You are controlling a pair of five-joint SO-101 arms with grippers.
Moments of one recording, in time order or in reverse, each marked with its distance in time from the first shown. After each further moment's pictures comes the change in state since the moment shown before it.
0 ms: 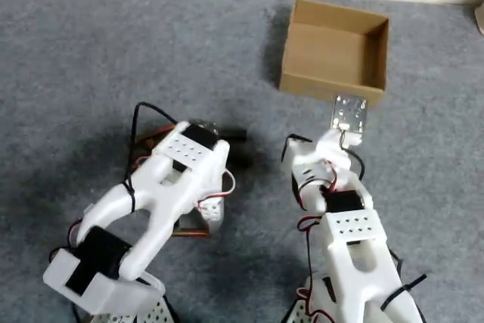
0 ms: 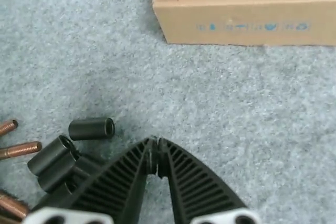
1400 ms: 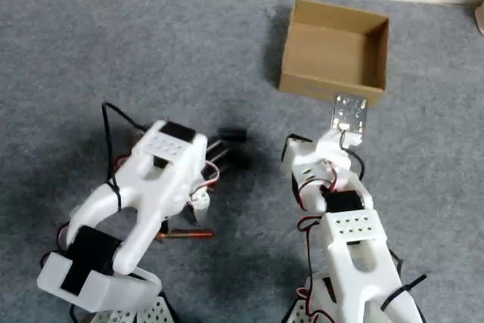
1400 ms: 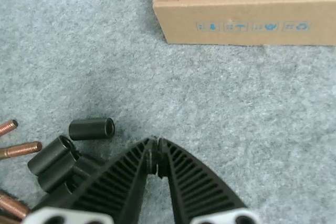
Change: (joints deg) left arm -8.1 -0.6 1.5 2.0 16.9; right arm -0.1 0.0 0.0 0.0 0.0
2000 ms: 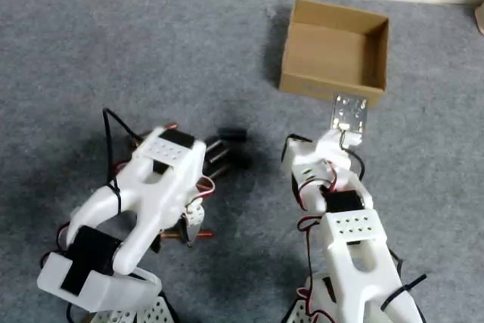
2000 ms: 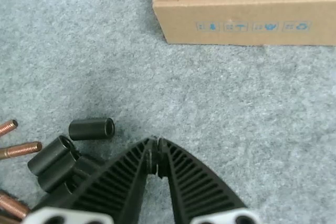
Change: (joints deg) left arm 0.0 0.0 7.0 -0.4 0.0; right arm 0.0 0.0 0.0 0.0 0.0
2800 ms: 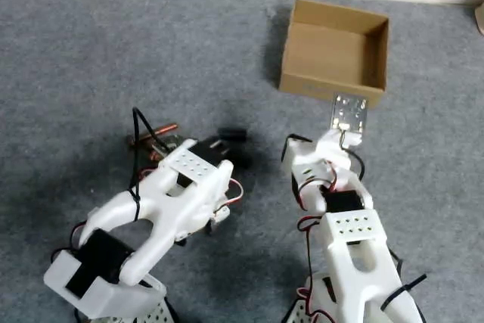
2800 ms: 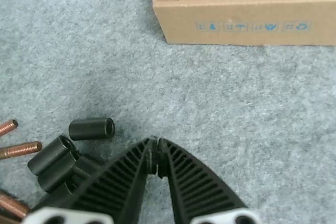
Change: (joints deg) left arm 10.9 0.0 0.7 -10.5 17.5; right arm 0.0 0.0 0.0 0.0 0.0
